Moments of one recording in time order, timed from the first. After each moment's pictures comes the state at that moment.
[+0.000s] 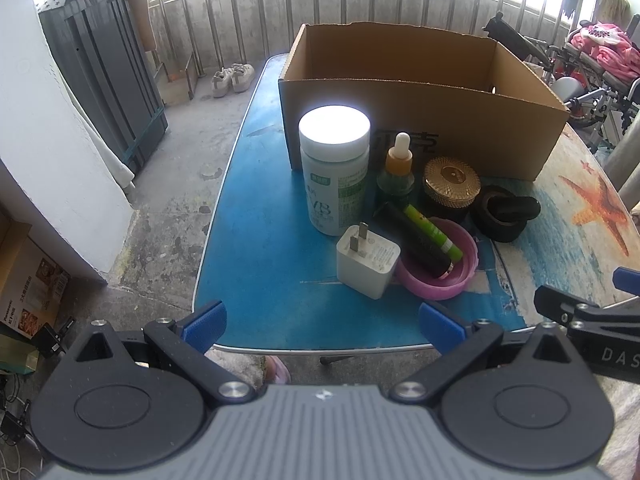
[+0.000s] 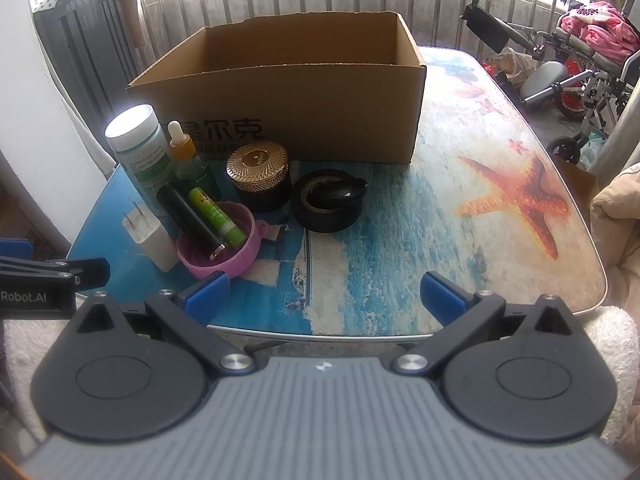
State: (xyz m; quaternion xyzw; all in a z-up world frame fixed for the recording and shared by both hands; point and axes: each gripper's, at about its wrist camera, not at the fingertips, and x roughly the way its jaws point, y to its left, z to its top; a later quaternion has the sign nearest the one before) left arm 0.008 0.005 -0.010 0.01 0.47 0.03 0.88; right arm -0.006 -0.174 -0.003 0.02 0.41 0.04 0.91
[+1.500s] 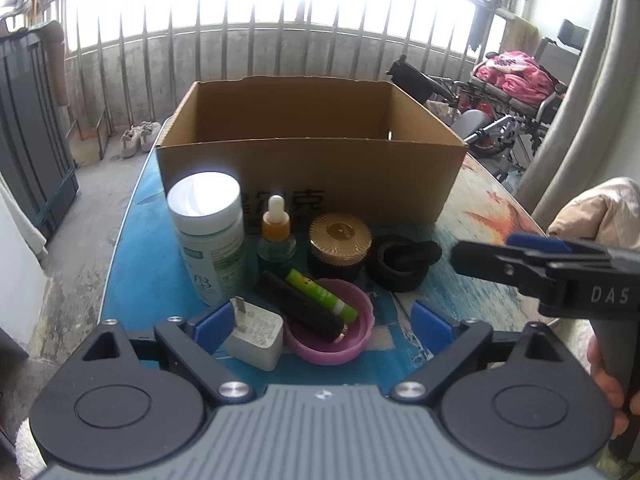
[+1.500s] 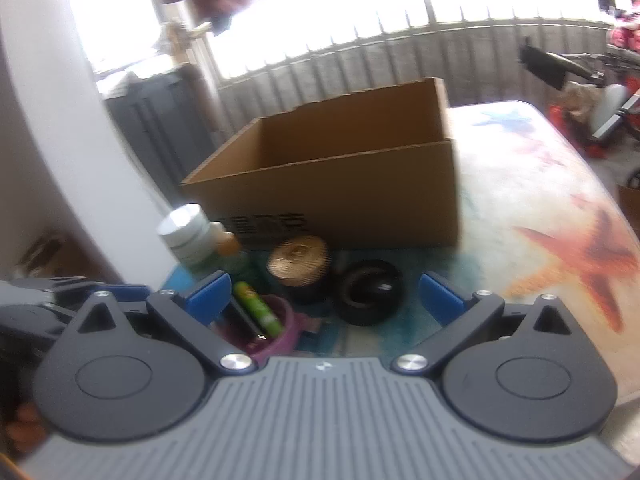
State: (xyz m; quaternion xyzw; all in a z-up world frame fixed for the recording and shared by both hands) left arm 0.023 -0.027 -0.014 0.00 0.39 -0.12 0.92; right arm 0.019 -0.223 -0.002 0.12 0.29 0.18 0.93
